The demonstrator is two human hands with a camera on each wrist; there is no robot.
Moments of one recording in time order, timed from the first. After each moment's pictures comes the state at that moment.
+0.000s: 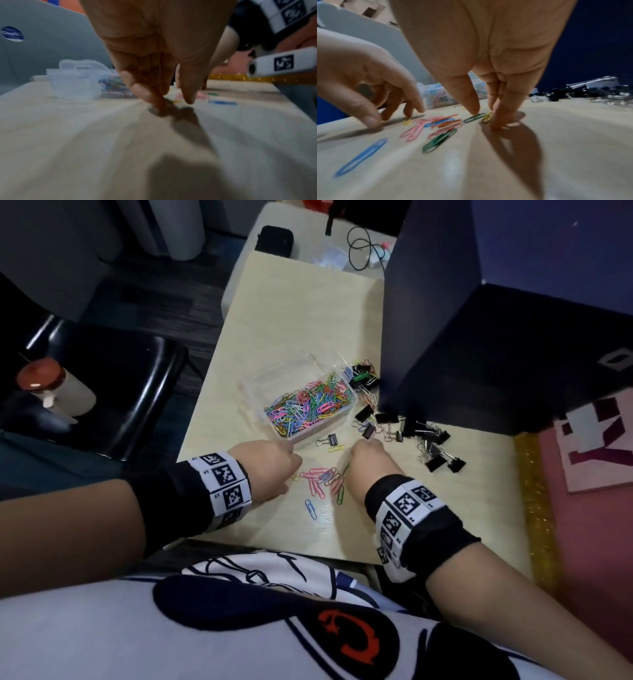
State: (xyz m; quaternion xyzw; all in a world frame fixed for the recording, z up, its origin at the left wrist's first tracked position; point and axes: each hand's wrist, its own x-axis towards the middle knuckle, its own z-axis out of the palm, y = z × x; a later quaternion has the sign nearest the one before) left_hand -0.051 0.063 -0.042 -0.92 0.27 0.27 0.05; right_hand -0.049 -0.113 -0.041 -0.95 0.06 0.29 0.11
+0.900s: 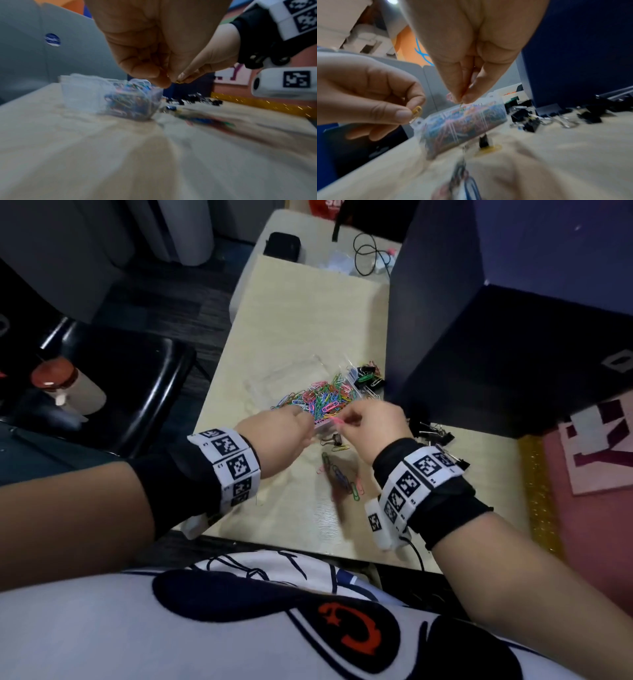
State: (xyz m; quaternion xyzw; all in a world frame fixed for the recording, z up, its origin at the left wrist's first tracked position) left_hand -0.035 0.064 -0.028 -0.96 0.23 0.14 -0.11; right_hand -0.017 -0.111 -0.019 -0.96 -0.04 0.09 0.26
